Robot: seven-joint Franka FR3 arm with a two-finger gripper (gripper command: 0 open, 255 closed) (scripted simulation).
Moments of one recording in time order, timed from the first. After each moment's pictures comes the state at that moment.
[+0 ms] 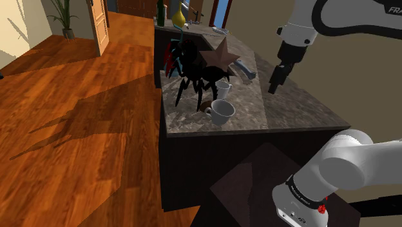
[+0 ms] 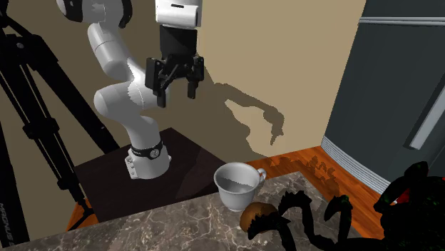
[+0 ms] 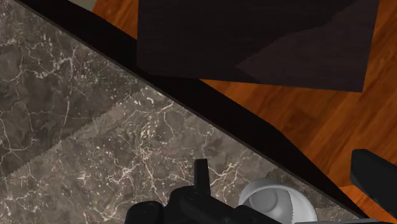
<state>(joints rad) -0.01 -0.79 0.05 -2.42 -0.07 1.57 -0.12</state>
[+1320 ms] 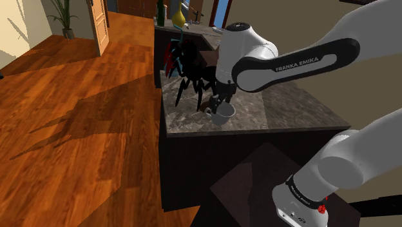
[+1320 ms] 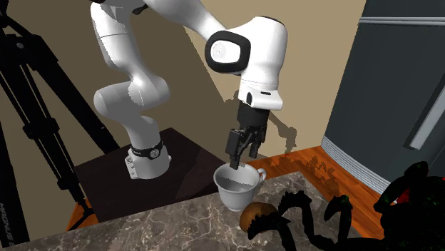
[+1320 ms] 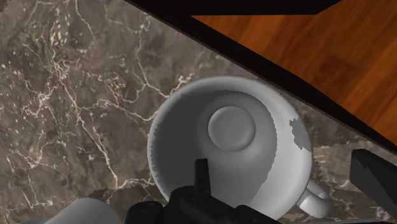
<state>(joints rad) -0.04 -0.27 0.33 -2.45 -0.19 2.16 0.30</state>
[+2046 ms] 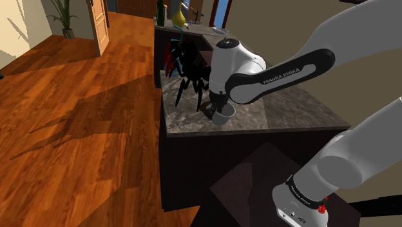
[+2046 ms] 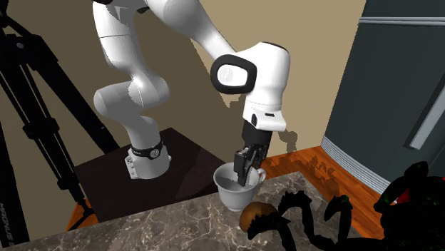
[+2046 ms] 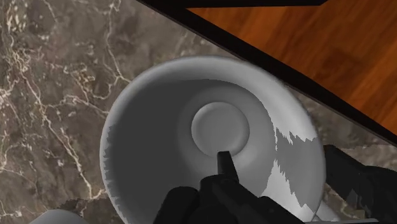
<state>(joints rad) -0.06 -0.15 0.35 -2.46 -0.26 2.28 0.38</state>
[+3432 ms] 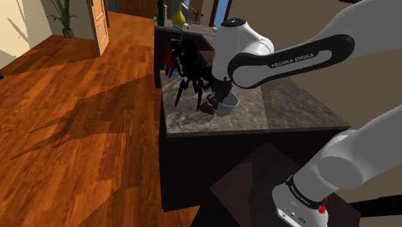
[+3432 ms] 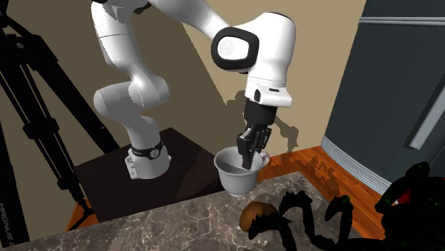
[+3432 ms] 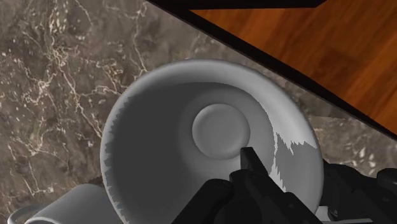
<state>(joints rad) -0.04 -0.23 0.34 -2.39 -0.21 2.14 0.32</state>
